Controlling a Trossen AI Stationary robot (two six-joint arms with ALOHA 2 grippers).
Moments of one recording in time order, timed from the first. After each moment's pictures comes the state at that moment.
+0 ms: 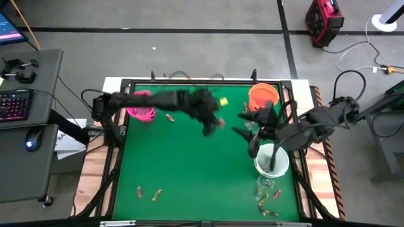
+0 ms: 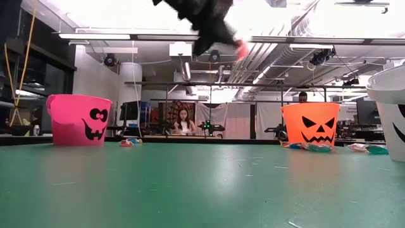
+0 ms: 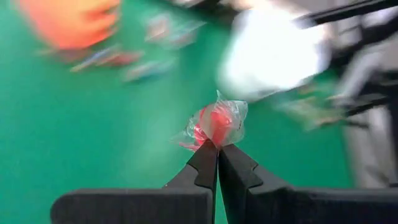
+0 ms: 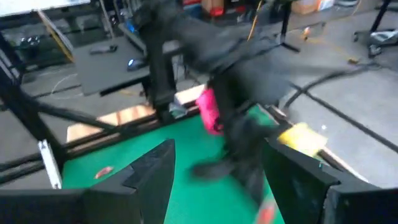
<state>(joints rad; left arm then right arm) 0.10 1.81 1.57 -0.46 0.19 -0.25 0.53 1.41 1.81 -0.90 0.85 0.48</state>
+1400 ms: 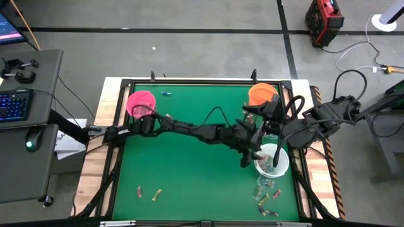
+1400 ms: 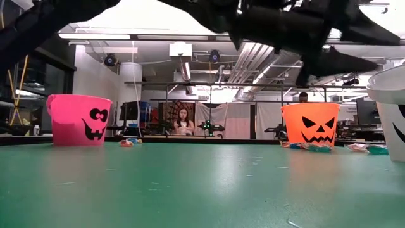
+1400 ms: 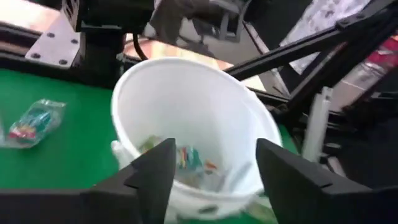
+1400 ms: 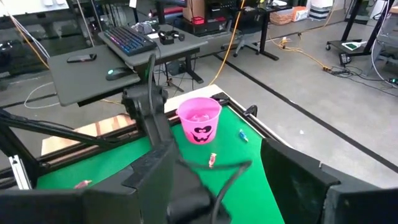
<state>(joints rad) -0.06 2.44 2.07 0.00 0.23 -0.31 0.52 1.41 1.87 -0.98 0.93 0.49</state>
